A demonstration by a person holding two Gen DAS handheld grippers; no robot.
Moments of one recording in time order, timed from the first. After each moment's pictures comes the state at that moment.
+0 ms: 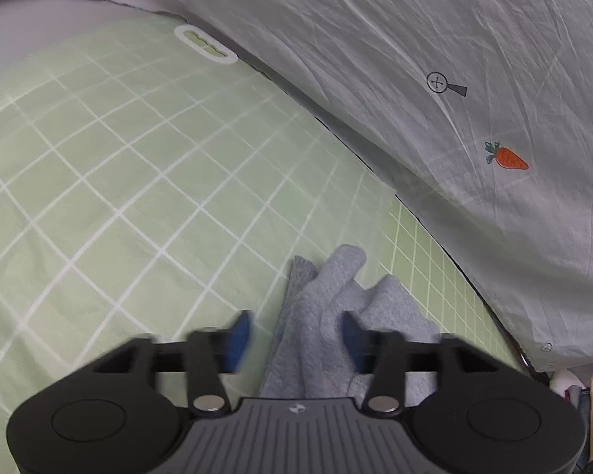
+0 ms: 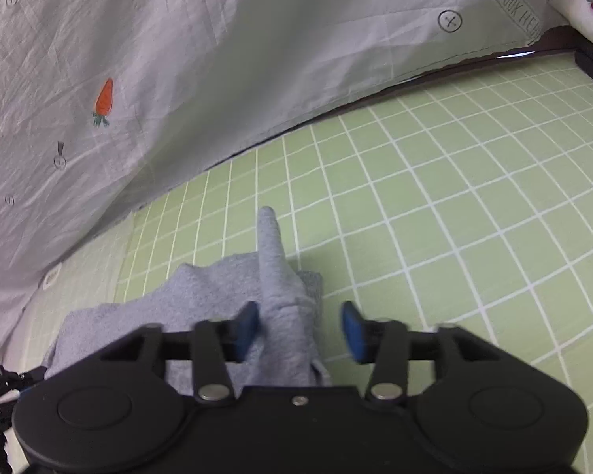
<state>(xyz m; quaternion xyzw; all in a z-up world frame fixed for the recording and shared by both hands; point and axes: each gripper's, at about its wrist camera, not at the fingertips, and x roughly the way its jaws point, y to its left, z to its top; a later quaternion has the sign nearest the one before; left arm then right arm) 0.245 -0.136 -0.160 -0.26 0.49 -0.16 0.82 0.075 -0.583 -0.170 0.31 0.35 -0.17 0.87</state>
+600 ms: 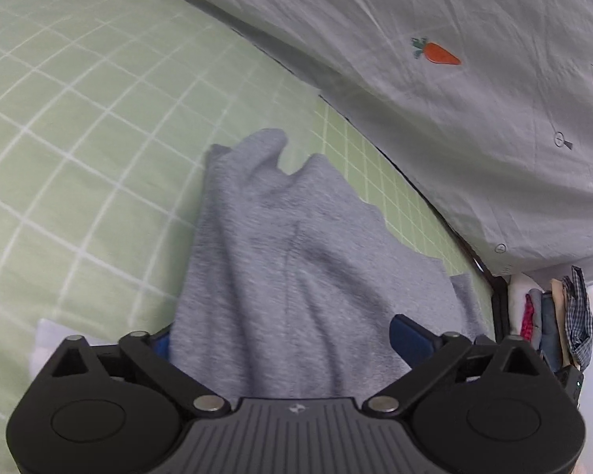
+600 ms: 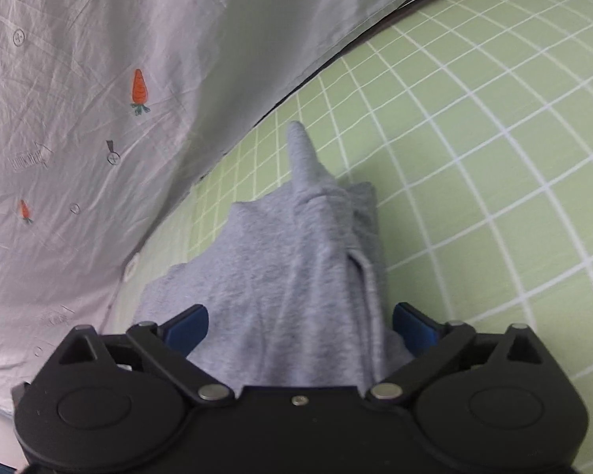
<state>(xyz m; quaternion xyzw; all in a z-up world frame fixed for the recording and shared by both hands) 0.217 -0.167 -0.184 -0.22 0.52 -0.29 0.77 0.060 -0.575 -0.207 0.45 0.34 -0.04 0.83</state>
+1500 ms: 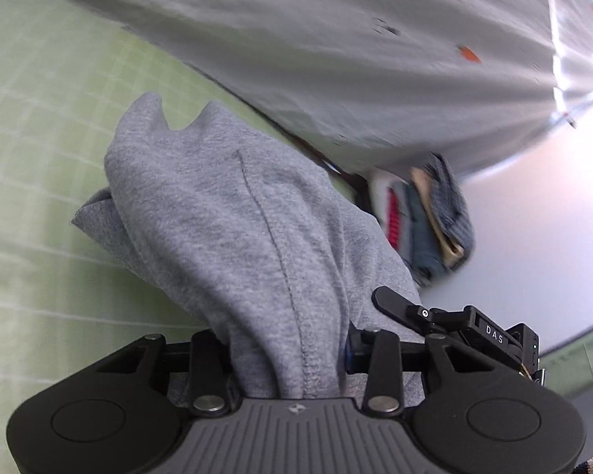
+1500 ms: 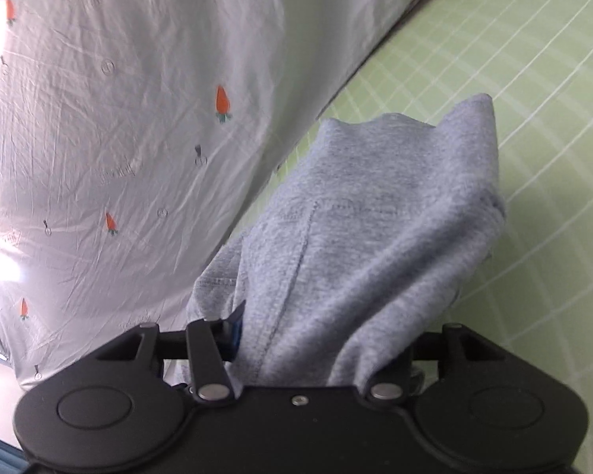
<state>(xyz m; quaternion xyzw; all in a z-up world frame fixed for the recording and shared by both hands) 0.095 -0.228 -0.118 -0.21 0.51 -0.50 0.67 -0.093 -0.504 -0.127 0.51 0.26 -0.05 0.82</state>
